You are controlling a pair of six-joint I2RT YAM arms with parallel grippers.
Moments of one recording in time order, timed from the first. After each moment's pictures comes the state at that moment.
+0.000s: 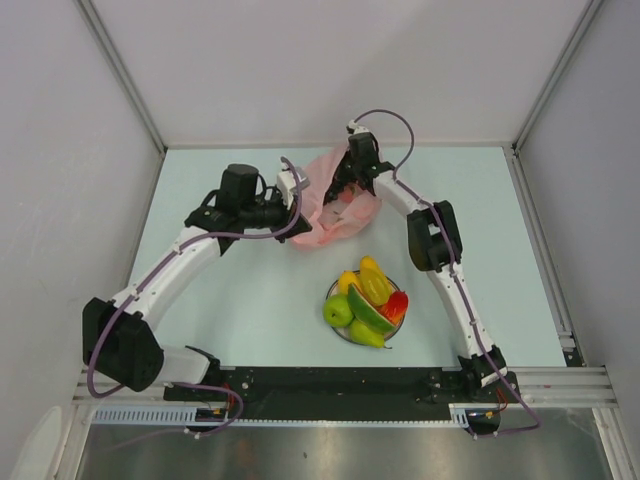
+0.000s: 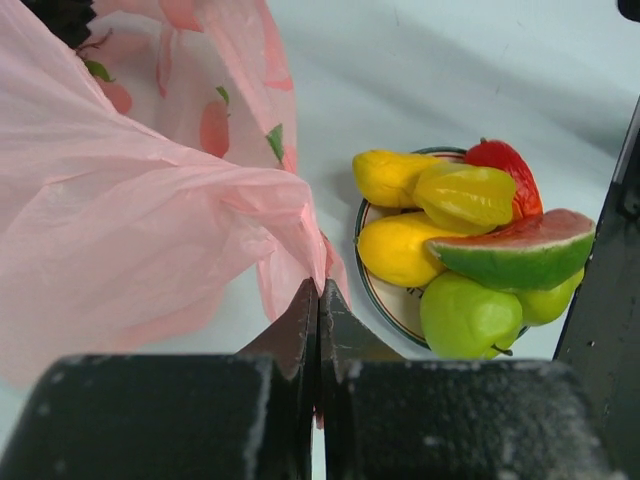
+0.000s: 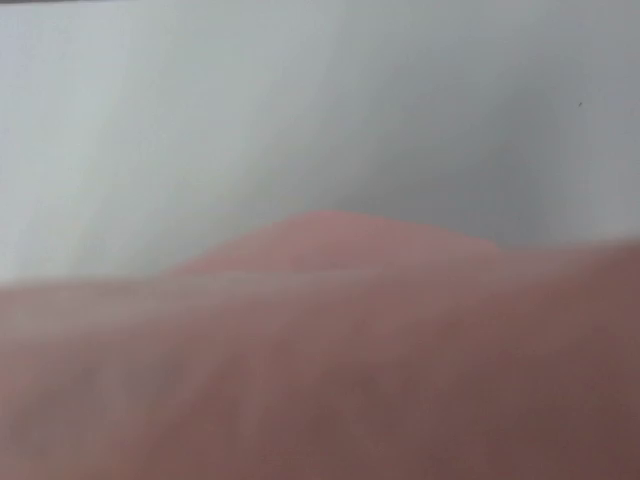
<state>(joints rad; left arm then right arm) -0.42 1.35 1.14 -0.40 0.66 0.24 0.43 2.68 2.34 -0.20 -0.07 0.43</state>
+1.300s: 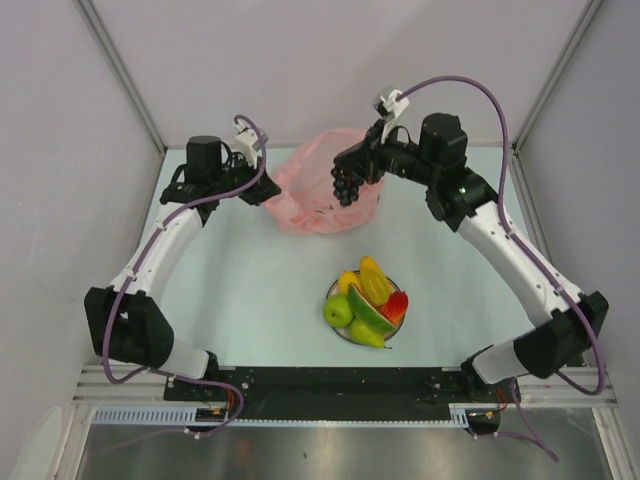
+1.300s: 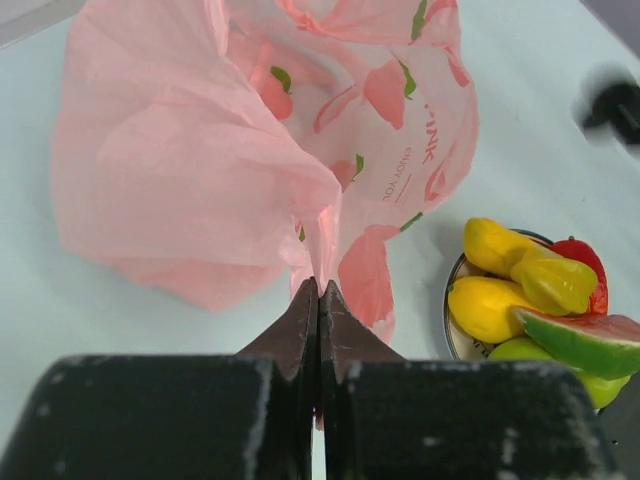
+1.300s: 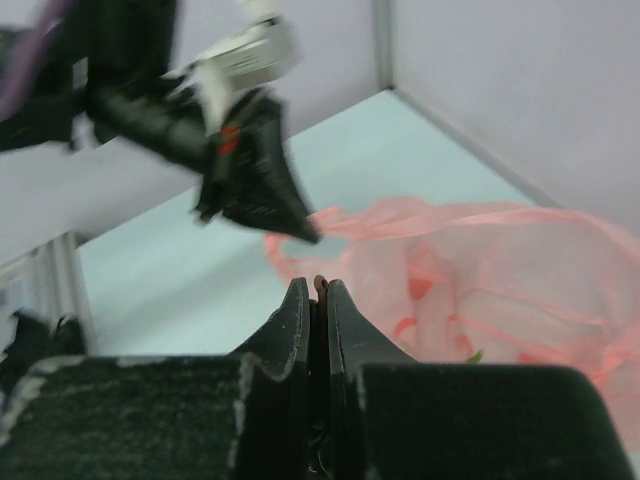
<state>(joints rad) -0.18 1.45 1.32 -0.41 0.63 0.09 0.50 1.51 1.57 -0.11 -0.52 0.15</state>
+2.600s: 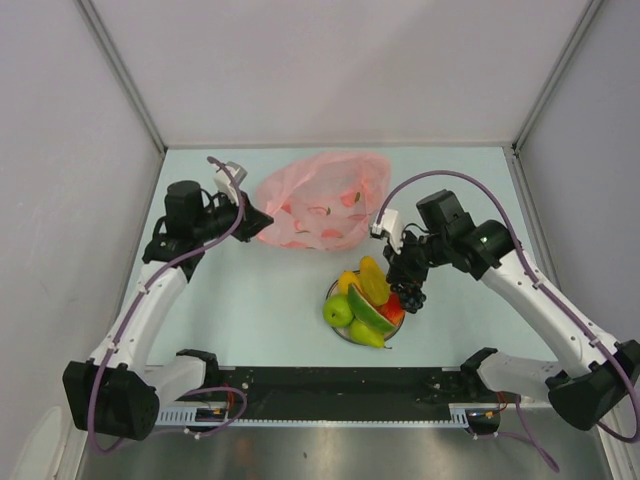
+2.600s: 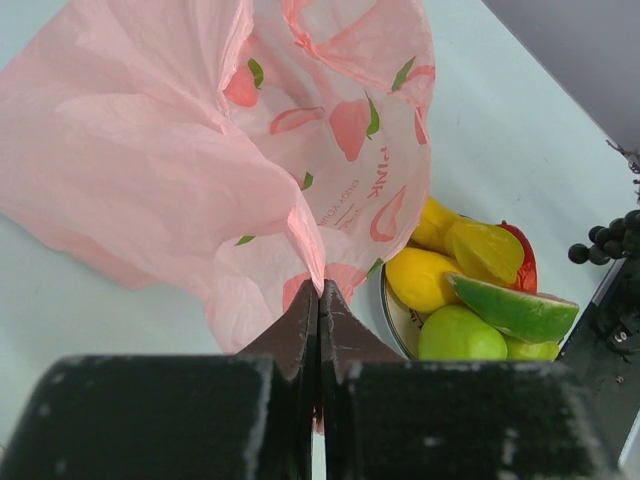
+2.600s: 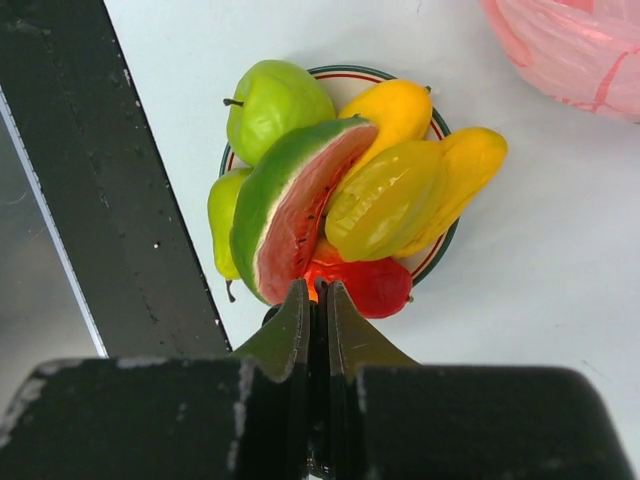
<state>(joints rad) -0.15 1.08 0.93 -0.26 0.67 -0.08 0.60 1.14 1.21 -0.98 -0.49 -0.46</state>
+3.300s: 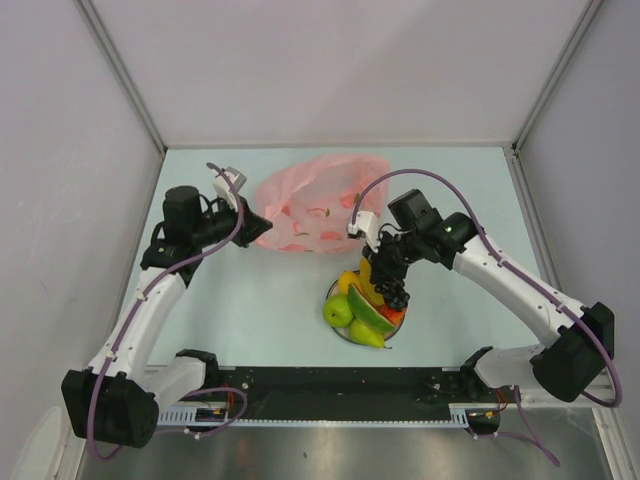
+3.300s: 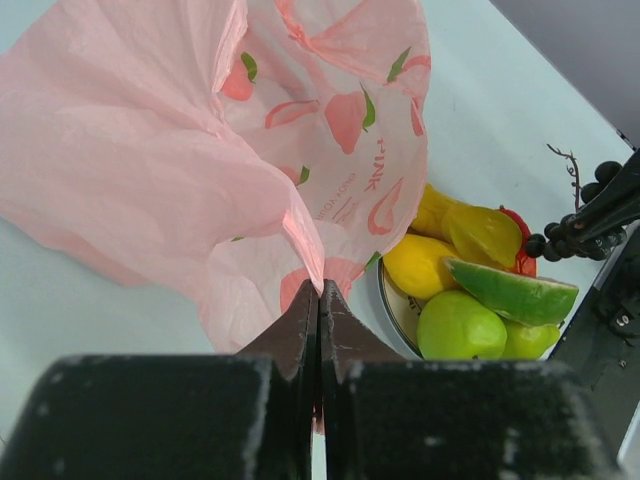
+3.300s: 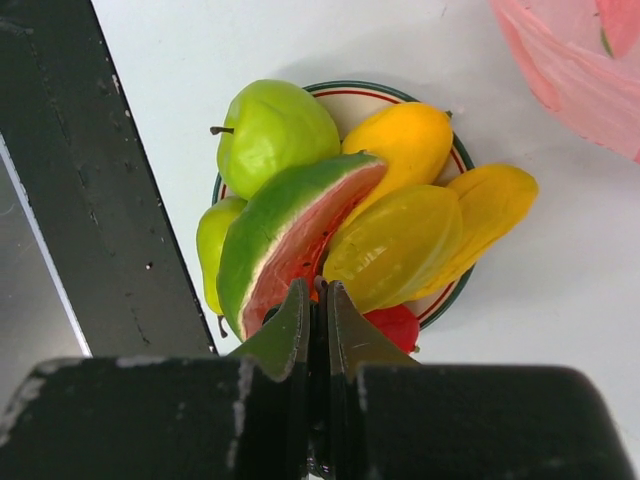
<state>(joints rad) -0.14 1.04 0.90 -0.27 0.68 -0.05 0.66 1.31 1.20 -0.88 -0.48 -0.43</state>
